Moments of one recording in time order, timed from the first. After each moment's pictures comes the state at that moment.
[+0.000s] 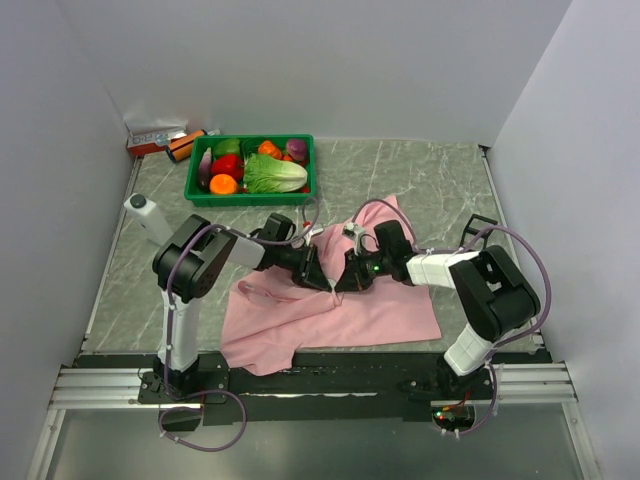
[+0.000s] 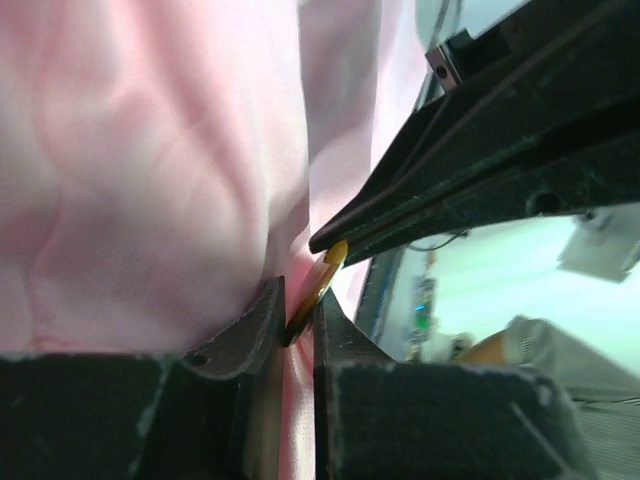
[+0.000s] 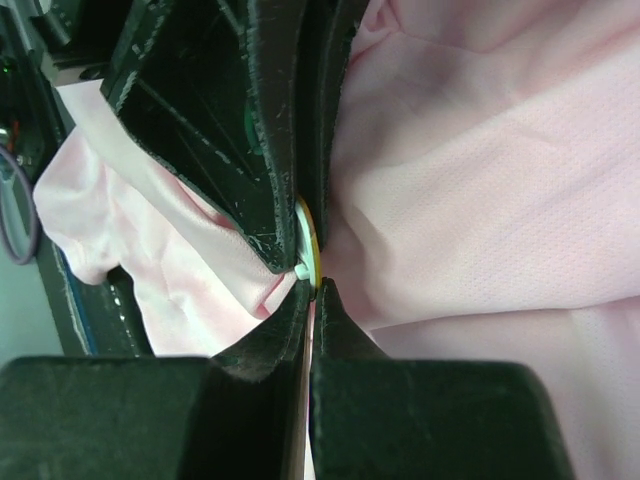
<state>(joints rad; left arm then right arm) -0.54 2.07 0.99 0.25 1.07 -0.59 0.45 1.64 0.67 0.14 -0.79 0.10</state>
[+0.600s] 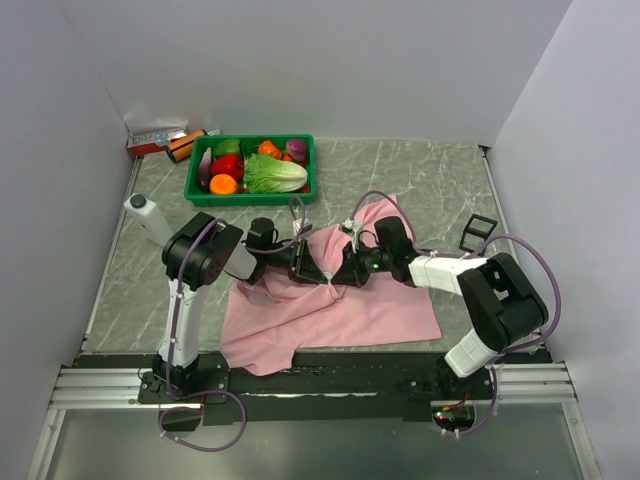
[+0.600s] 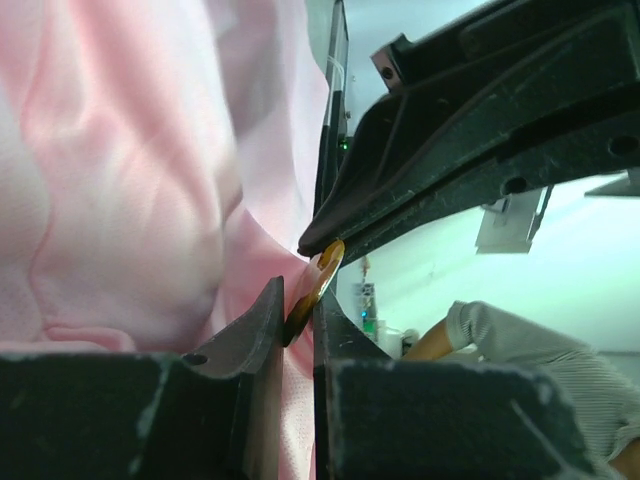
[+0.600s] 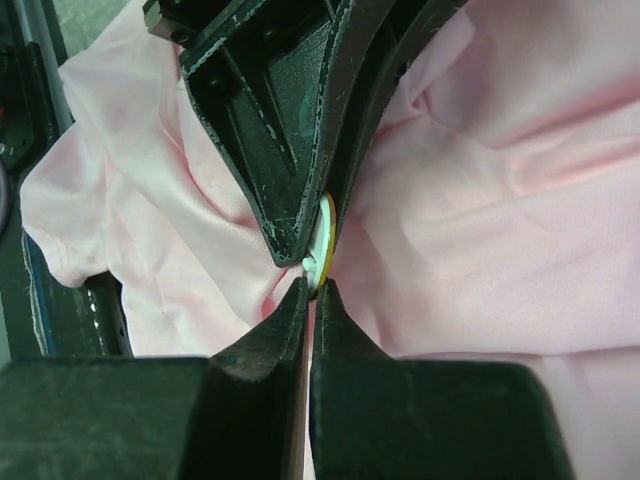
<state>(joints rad) -0.47 2.20 0.86 1.04 1.25 -1.10 0.47 1.58 0.67 0.18 -0.78 -0.01</state>
